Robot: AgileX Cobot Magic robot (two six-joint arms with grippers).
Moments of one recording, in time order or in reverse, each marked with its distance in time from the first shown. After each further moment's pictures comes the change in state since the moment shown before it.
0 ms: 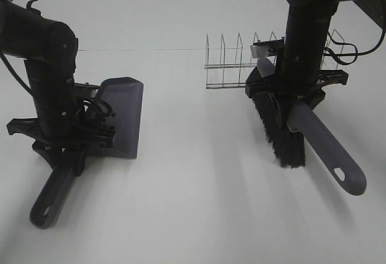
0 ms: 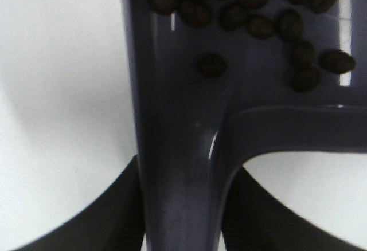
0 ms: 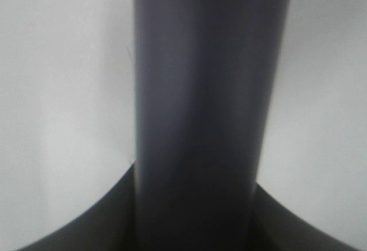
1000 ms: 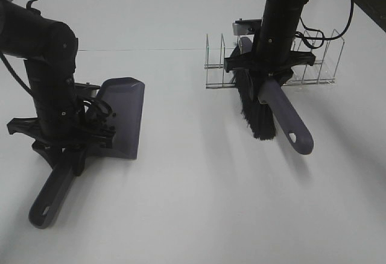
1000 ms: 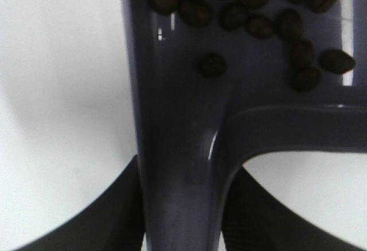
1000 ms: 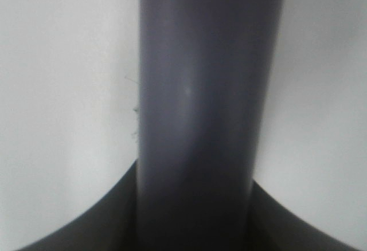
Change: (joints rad) left arm 0.000 0.000 0.000 0.000 0.001 0.011; right arm 0.000 0.207 -0.389 0.037 0.017 -0.006
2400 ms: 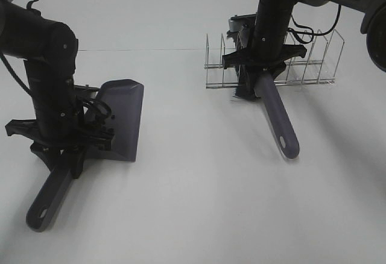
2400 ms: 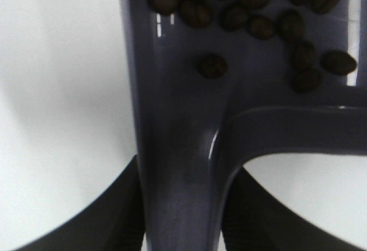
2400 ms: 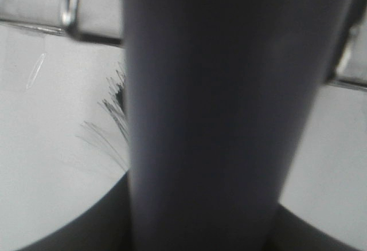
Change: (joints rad) left arm 0.000 0.001 0.000 -0.003 0.024 0.000; right arm -0.008 0.141 -0.218 -0.063 0.008 -0.028
